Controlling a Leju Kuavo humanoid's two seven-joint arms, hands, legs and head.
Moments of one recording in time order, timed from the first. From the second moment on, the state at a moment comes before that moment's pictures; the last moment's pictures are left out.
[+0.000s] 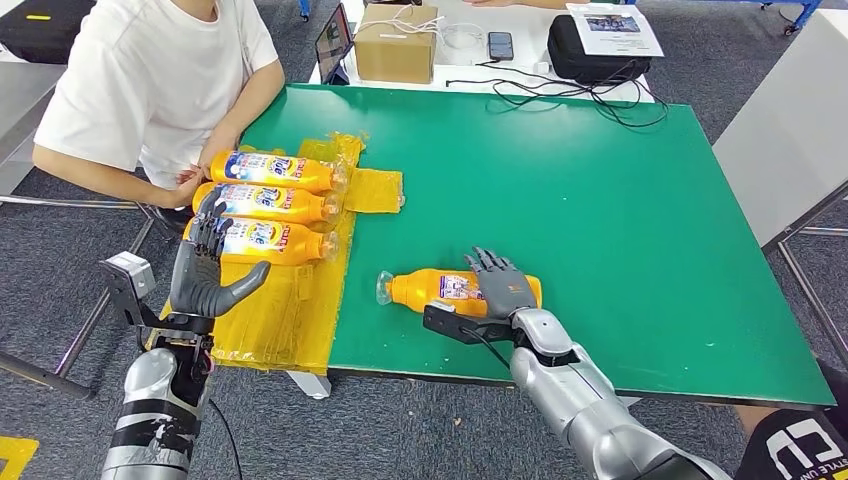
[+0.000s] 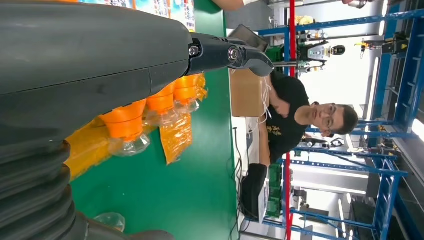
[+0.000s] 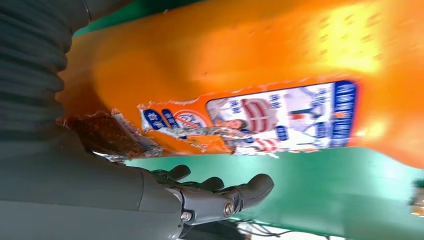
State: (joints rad) left arm -0.22 -0.10 0.14 -1.24 0.06 -0.29 -0.46; right arm -0.60 0.06 0.57 -0.55 1.09 -0.17 -0.04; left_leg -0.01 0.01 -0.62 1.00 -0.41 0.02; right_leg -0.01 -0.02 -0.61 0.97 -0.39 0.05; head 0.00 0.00
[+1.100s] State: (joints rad) left arm -0.24 -0.11 0.13 -1.22 0.06 -0.30 -0.48; right arm -0.72 0.00 0.61 -0.42 0.95 0.12 -0.25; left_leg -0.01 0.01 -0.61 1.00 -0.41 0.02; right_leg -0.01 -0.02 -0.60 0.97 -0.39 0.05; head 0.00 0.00
